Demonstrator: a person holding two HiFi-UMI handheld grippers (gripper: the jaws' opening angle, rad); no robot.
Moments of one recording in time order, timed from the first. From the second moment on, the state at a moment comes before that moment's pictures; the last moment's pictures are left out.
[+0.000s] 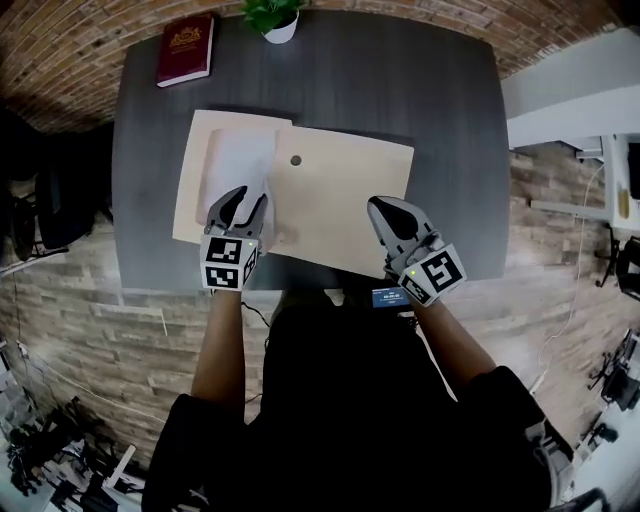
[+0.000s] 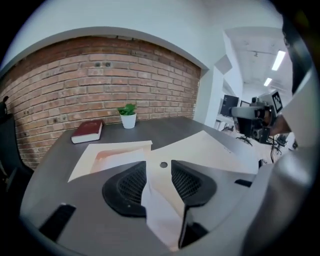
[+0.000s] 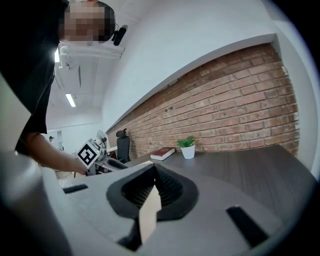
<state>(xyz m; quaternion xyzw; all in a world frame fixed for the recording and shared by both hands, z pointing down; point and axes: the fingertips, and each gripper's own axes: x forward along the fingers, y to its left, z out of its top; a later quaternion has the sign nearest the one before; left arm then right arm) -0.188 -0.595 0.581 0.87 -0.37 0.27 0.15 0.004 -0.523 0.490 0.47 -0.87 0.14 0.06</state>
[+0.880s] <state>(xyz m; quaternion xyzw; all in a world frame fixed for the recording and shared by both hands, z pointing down) -0.174 -0.626 0.712 0.82 -0.28 0.47 0.19 0.019 -0.561 0.529 0.54 -0.83 0.15 0.05</state>
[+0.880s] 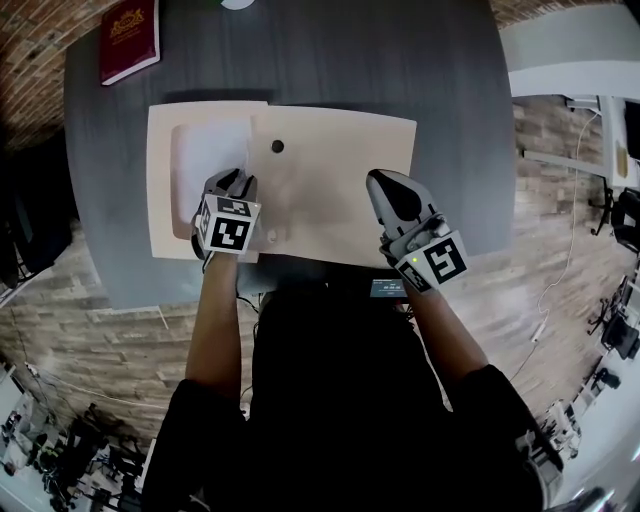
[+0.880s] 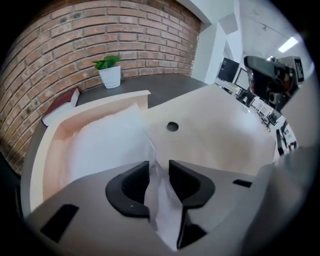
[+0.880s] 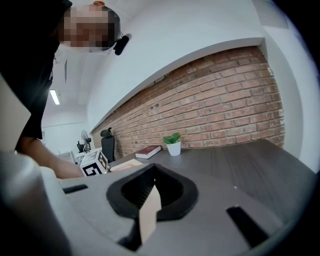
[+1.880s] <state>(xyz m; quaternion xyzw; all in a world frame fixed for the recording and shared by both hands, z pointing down) -0.060 -0.574 0.648 0.88 -0.17 0.34 0.27 0.055 -0.533 0.492 0.60 -0.79 0.11 0.04</state>
